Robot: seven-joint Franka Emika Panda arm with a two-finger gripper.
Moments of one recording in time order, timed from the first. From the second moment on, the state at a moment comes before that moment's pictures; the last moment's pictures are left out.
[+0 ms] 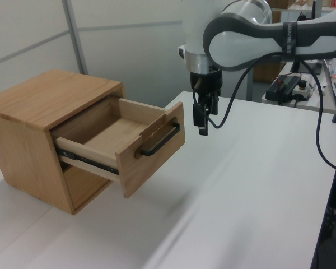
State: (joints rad) arm 0.07 -0.17 0.07 -1.79 -0.12 1.64 -0.05
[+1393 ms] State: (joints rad) arm 0.06 -0.16 0.05 -1.77 -0.12 1.62 -0.05
